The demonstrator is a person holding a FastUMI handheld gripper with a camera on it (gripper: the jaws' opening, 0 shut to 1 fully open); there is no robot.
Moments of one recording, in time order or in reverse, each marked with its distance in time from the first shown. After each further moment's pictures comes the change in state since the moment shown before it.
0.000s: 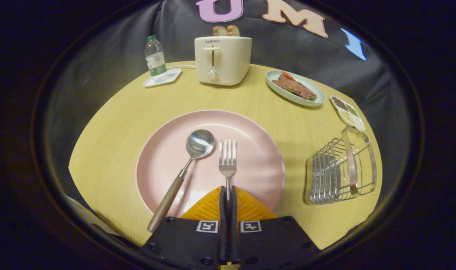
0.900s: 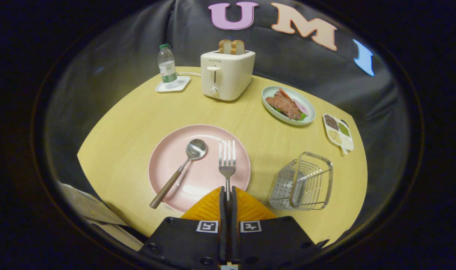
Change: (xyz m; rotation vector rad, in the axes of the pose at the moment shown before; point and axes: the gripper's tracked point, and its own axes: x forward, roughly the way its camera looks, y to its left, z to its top) arm -0.068 -0.046 0.031 -0.121 -0.008 0.036
